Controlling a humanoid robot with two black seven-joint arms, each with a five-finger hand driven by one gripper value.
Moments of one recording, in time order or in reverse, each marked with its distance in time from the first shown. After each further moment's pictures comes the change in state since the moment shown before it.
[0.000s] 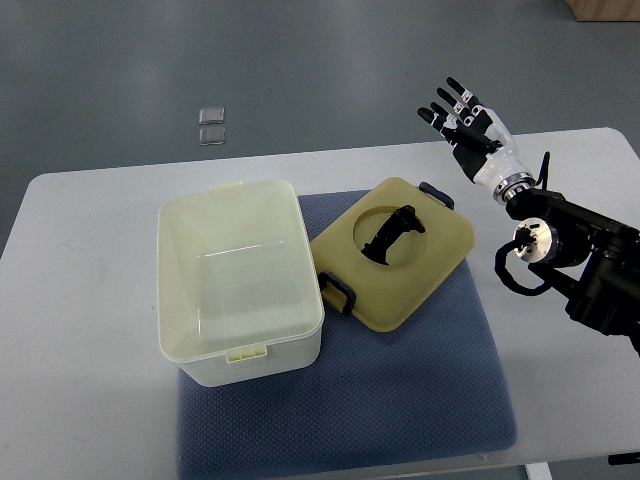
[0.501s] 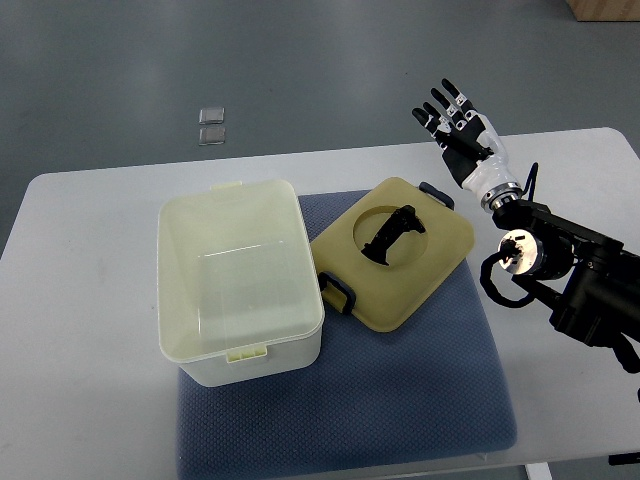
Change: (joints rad) left arm 0.000 0.000 0.000 0.000 0.000 0.000 0.000; right arm -0.027 0.040 0.010 0.005 -0.005 0.019 0.109
